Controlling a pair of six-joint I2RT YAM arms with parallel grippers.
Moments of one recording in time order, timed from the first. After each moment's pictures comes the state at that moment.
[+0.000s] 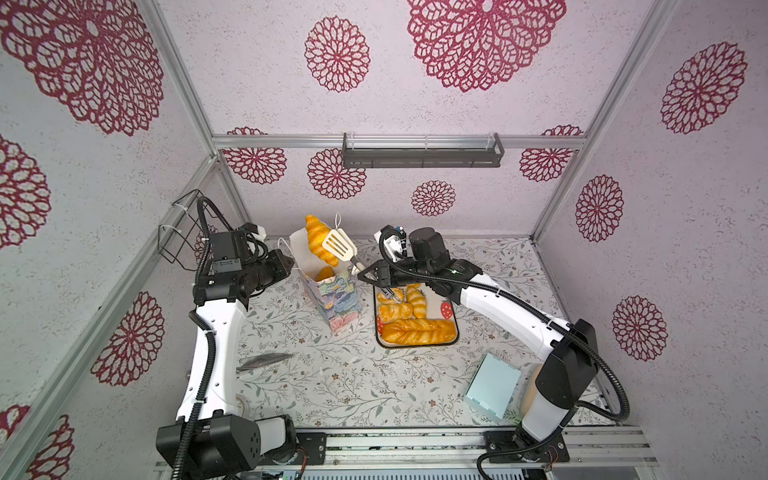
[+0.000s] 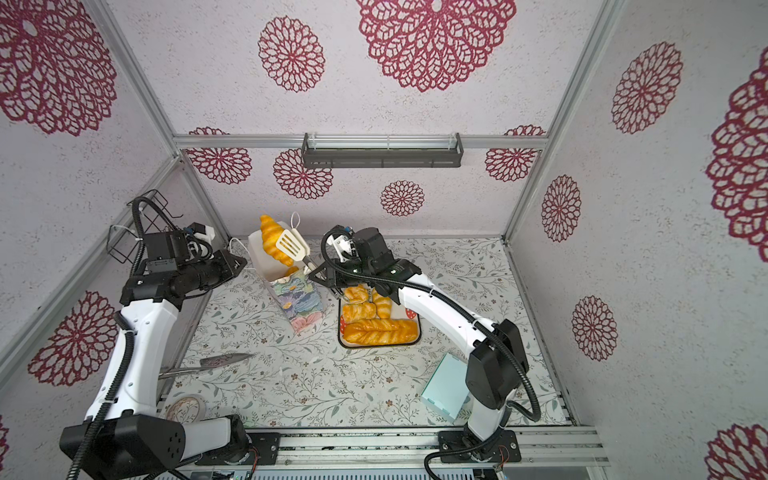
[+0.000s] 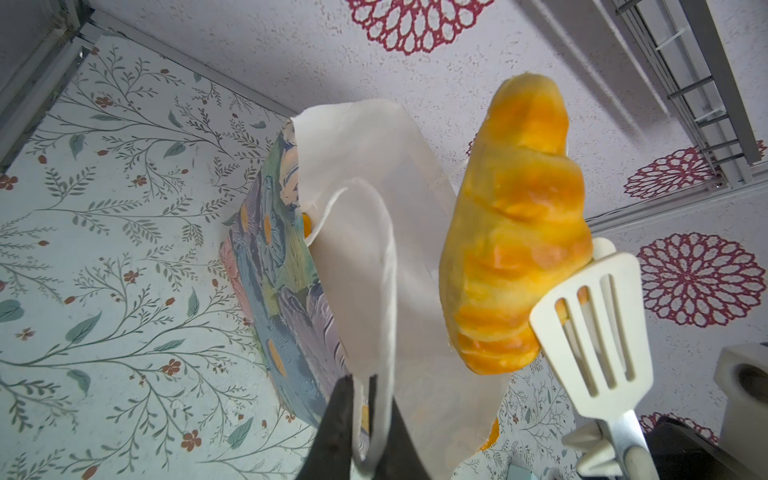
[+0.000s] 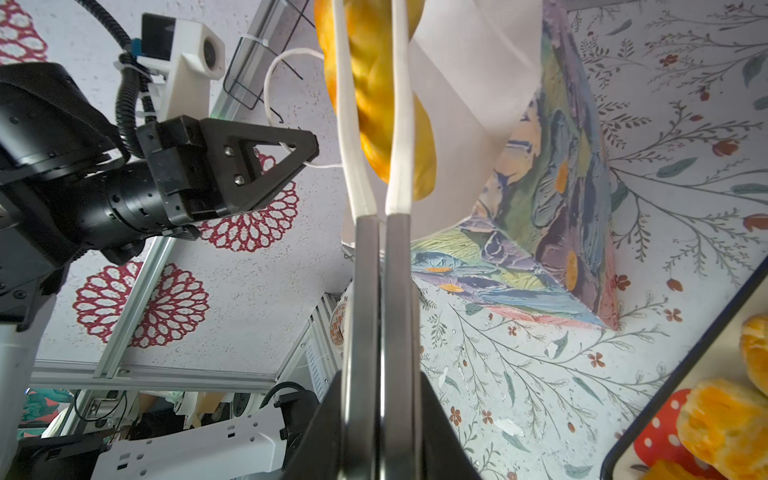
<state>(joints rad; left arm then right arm) 0.17 1.29 1.39 -0.77 0.43 -0.36 0.76 1.73 1.63 -0.31 -0.60 0.64</state>
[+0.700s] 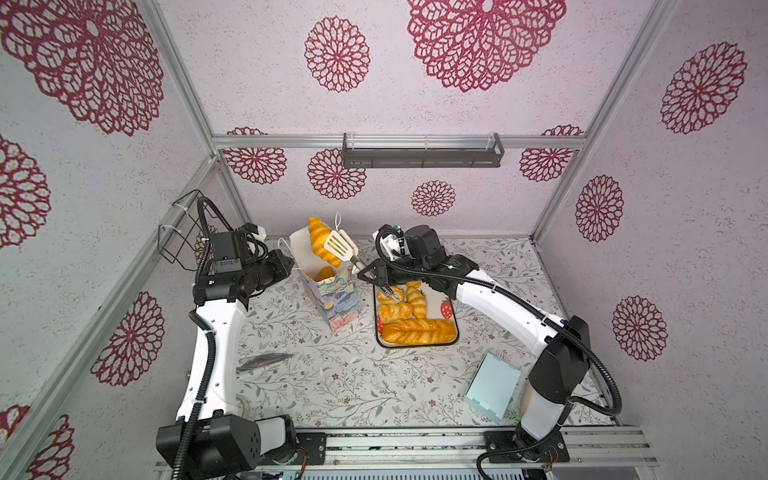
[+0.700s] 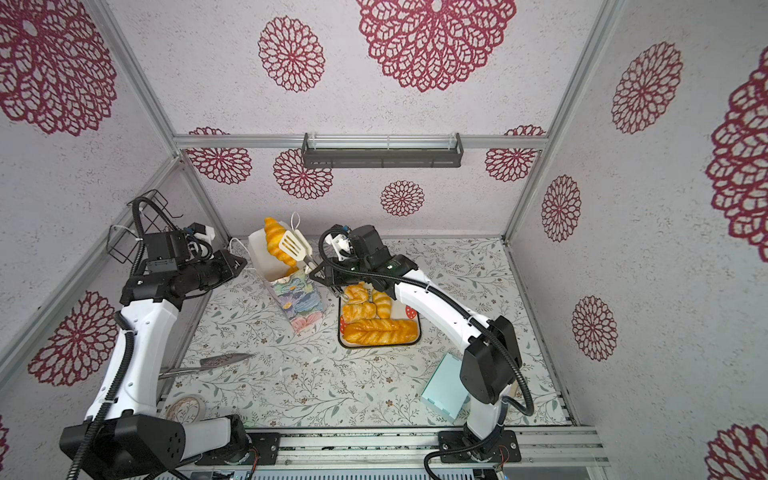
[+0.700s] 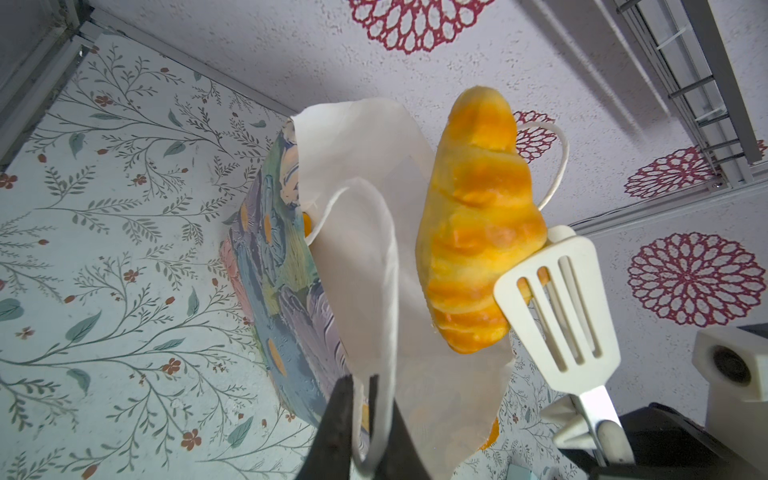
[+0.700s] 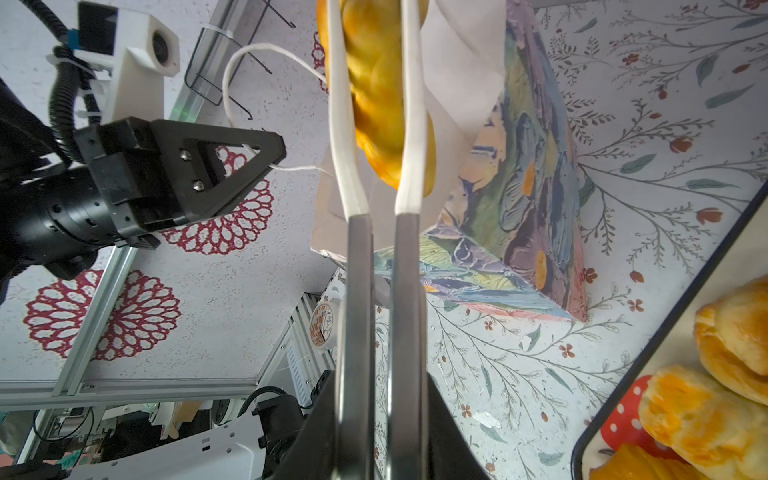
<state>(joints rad) 0.17 1.29 1.39 -0.78 0.43 -0.36 0.76 1.78 1.70 -0.41 -0.55 0.60</state>
